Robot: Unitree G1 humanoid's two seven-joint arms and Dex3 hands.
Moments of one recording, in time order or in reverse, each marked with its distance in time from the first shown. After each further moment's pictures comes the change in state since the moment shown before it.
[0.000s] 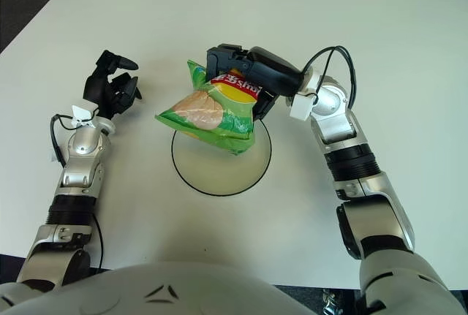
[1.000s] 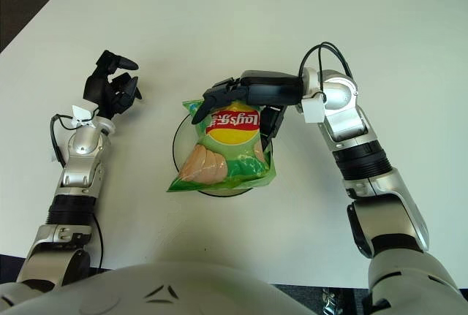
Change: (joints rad) left arm 0.000 0.000 0.000 -0.003 0.000 0.005 0.000; right arm -0.027 -0.063 0.034 -0.017 0.231 0.094 0.450
